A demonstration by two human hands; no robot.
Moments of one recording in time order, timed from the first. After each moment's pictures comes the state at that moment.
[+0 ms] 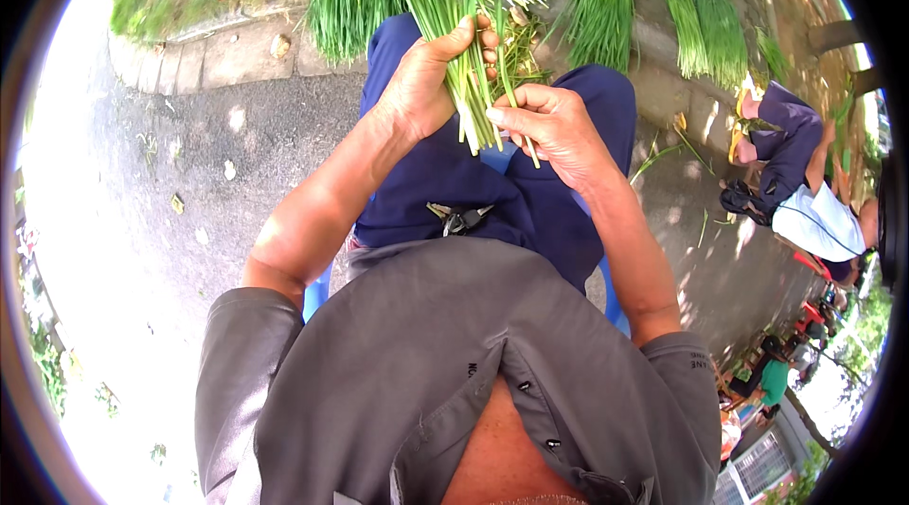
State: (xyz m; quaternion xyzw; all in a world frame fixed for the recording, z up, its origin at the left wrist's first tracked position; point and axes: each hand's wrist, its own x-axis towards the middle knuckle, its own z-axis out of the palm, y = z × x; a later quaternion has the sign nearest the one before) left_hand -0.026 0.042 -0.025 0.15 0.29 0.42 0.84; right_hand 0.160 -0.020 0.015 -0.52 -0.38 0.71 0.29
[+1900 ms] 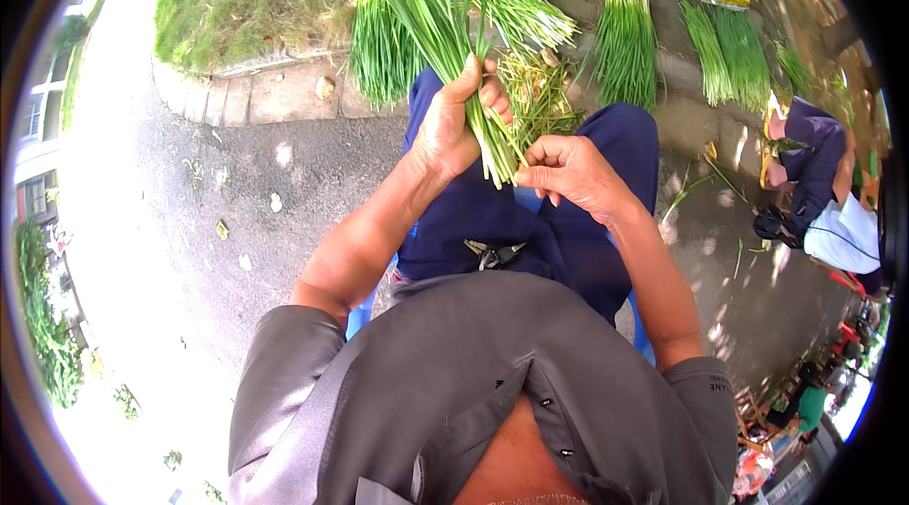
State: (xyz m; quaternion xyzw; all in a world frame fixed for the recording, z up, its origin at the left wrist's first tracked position) left_hand -0.027 0.047 -0.010 0.09 0.27 0.46 0.84; right_hand 0.166 -0.016 0.020 -0.48 -0.46 0.72 0.22
